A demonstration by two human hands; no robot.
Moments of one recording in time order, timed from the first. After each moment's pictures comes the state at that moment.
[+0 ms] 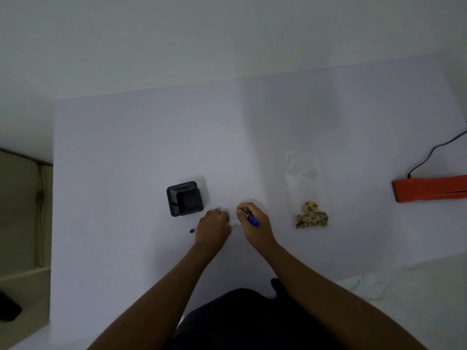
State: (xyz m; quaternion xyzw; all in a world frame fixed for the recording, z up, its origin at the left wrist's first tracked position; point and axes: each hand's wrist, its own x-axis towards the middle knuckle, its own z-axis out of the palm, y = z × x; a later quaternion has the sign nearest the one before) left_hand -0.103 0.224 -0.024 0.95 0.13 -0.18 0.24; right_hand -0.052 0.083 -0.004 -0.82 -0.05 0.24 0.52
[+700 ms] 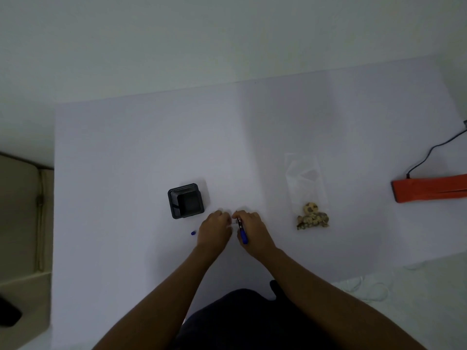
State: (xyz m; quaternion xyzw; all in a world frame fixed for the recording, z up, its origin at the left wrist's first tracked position) left_hand -0.104 0.223 -0.019 0.93 0.15 -0.16 0.29; right_hand -0.062 0.079 -0.025 -0.88 -0.23 0.27 0.31
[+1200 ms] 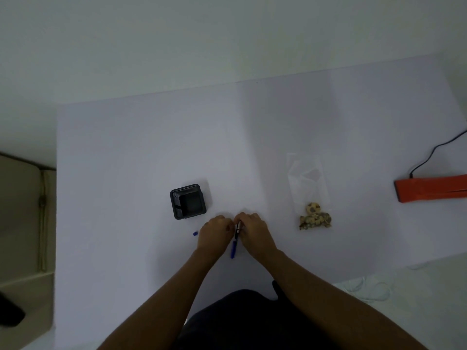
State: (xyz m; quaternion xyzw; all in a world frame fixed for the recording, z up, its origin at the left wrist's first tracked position) left_hand -0.108 0.227 -0.021 0.93 0.14 -0.19 0.27; right_hand -0.066 0.084 -0.032 -0.89 -0.23 0.21 0.32
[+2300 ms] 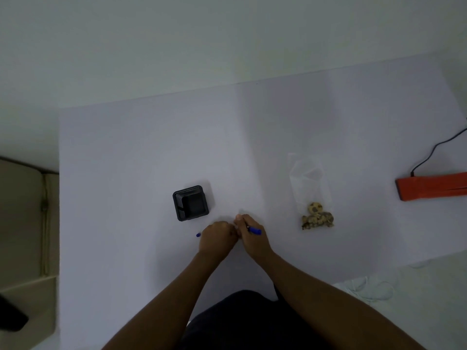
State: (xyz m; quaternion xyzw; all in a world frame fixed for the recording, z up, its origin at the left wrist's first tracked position) left_hand -0.115 0.228 -0.012 0.93 0.14 -0.22 0.25; right_hand -0.080 0.102 -0.016 -0.78 0.03 0.31 0.55
